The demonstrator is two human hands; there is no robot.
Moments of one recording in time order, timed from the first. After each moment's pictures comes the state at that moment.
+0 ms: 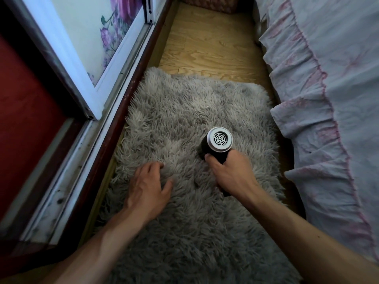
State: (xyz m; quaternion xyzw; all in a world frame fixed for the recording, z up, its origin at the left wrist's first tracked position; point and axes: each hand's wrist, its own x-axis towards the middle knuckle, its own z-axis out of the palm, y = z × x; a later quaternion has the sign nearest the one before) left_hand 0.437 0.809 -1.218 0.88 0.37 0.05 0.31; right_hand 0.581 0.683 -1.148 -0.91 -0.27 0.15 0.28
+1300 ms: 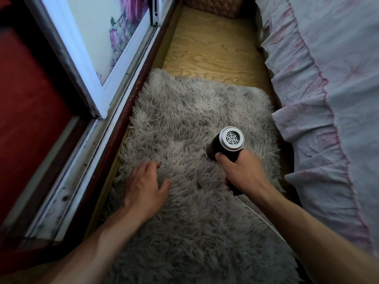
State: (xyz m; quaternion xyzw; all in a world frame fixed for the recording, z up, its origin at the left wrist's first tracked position) left_hand 0.427 0.818 -1.216 0.87 0.38 0.05 0.31; right_hand 0.590 0.678 -1.140 -0.91 -0.20 0.20 0.29
